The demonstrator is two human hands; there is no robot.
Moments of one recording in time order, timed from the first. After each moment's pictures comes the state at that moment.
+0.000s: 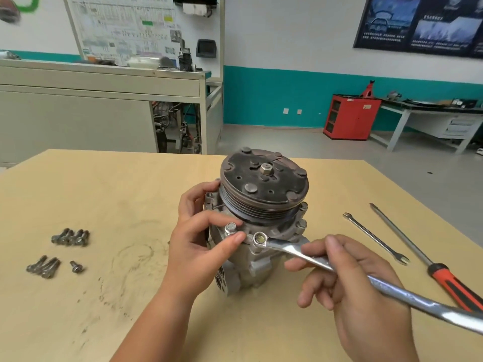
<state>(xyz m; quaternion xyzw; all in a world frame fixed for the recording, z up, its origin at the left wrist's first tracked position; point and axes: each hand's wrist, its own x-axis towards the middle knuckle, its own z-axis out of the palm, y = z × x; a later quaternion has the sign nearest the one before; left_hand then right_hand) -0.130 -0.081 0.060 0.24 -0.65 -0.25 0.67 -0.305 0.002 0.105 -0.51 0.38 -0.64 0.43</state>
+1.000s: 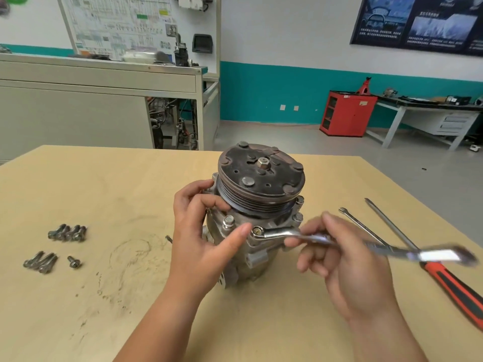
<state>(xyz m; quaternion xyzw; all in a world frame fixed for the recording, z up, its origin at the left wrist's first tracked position) -0.139 -0.064 0.068 0.34 -0.62 -0.21 0.67 -0.313 -0.018 0.106 -0.48 0.37 -0.61 0.50</state>
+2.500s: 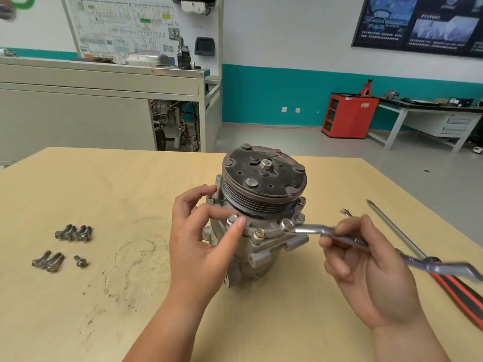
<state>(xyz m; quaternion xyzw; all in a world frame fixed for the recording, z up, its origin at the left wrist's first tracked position) -0.143 -0.050 0.074 0.41 -0.59 -0.15 0.68 -0.341 -0.015 0.097 -0.43 0.26 -0.65 0.58</state>
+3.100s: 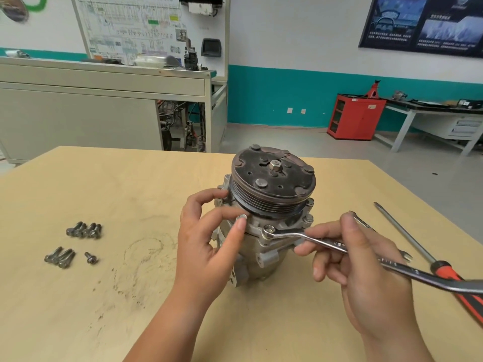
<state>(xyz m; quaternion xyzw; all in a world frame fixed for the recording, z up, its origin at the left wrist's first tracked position) -0.136 -0.046 0.078 0.41 -0.63 -0.14 0.65 -0.305 -0.002 0.112 -0.55 0.37 -0.64 0.39</state>
